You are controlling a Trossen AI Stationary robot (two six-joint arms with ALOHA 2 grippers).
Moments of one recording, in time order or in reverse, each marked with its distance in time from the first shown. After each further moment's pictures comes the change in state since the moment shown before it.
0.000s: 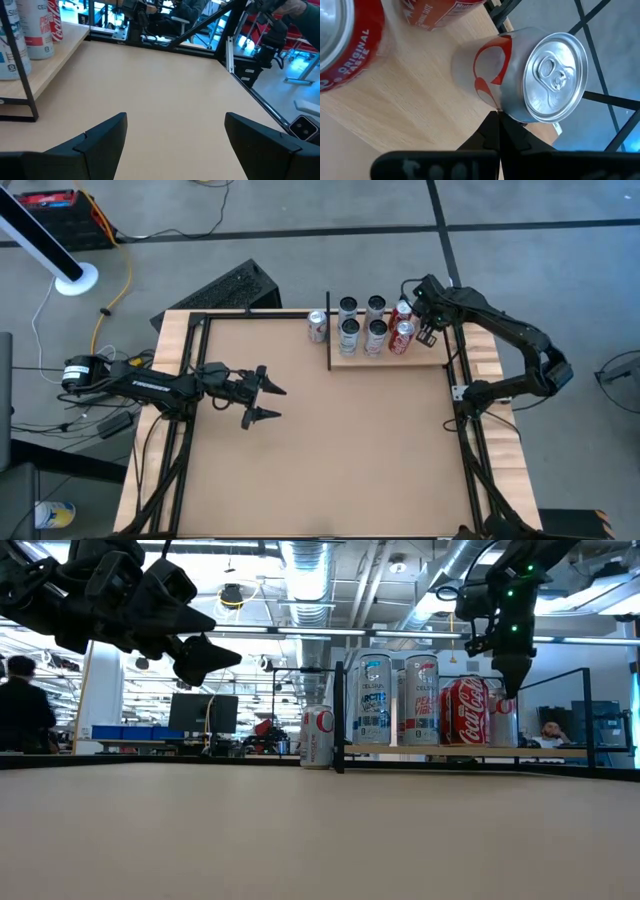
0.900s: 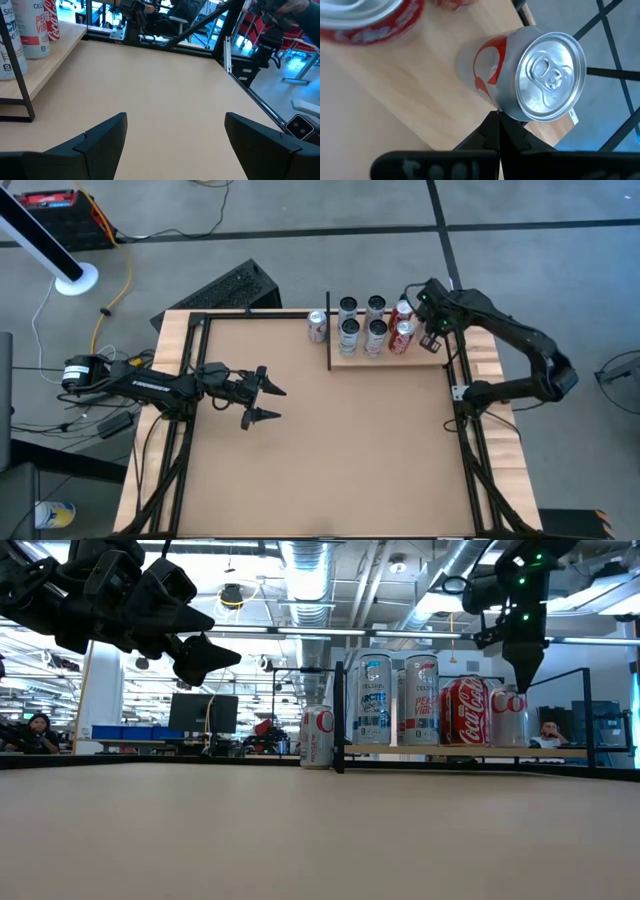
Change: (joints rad) left arm 0.000 0.000 0.000 0.000 0.011 -0.004; right arm 0.031 -0.061 0.000 -0.119 -0.053 0.056
